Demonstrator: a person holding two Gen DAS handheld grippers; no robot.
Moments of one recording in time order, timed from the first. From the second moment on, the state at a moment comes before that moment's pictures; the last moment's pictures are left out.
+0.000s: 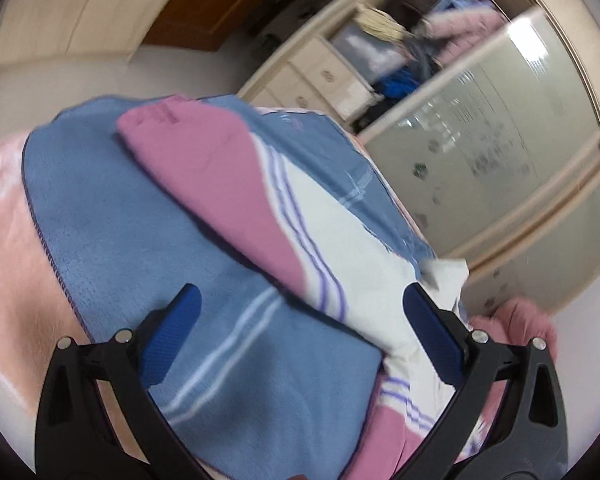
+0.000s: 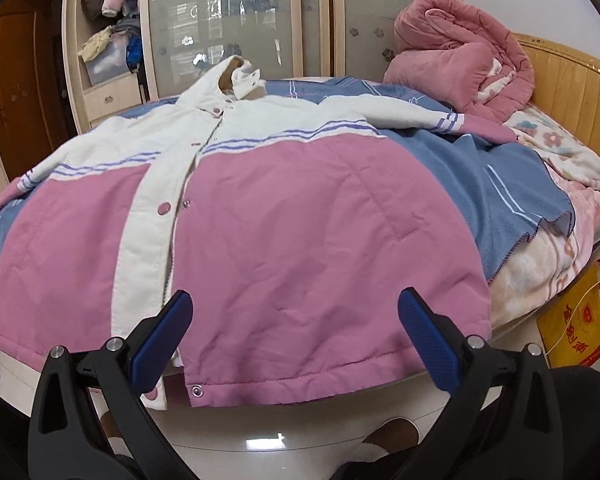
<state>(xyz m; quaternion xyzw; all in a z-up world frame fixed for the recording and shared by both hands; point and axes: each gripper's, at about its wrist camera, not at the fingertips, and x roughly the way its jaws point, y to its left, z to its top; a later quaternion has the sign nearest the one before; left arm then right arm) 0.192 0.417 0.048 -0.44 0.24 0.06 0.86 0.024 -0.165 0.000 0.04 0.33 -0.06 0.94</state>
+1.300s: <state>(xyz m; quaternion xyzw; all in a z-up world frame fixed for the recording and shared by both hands) 0.282 0.431 0.068 -0.40 0.19 0.13 0.89 0.038 -0.150 -0.008 0.04 0.34 -0.04 0.94</state>
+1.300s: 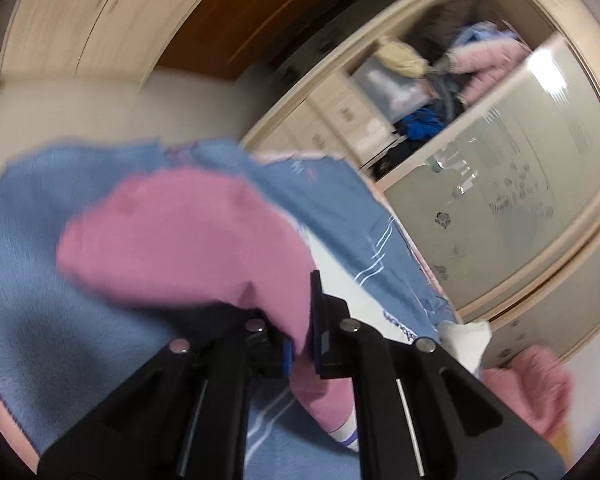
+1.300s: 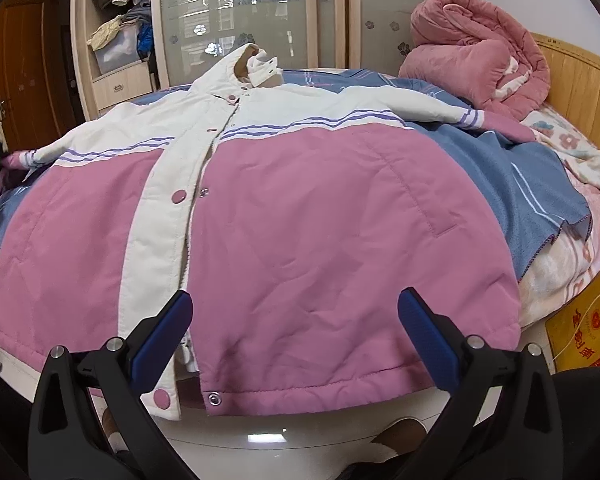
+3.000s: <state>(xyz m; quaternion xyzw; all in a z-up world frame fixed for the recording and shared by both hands) 0.059 0.060 0.052 0.00 0.29 -0.06 0.96 0.035 -0.169 -0.003 0.06 0.32 -0.03 0.94</state>
